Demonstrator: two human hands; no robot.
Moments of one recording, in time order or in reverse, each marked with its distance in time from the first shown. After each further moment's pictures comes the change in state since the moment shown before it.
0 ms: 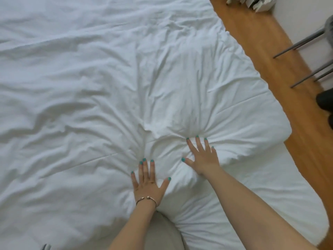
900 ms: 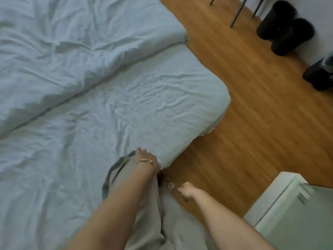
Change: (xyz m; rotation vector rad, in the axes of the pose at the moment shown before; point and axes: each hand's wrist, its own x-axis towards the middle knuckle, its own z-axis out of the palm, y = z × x) left_hand -0.397 0.205 0.231 0.791 -0.428 0.271; right_hand -0.438 0.230 0.444 0.850 -0.520 0.275
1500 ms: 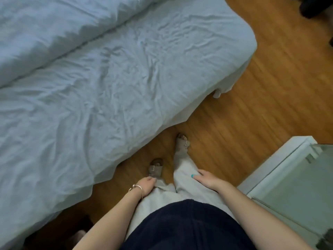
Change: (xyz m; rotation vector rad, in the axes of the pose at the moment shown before) left_hand -0.162 -0.041 0.357 -1.028 -0.359 -0.031; right_hand -0.087 0.101 0.202 0.035 -0.021 0.007
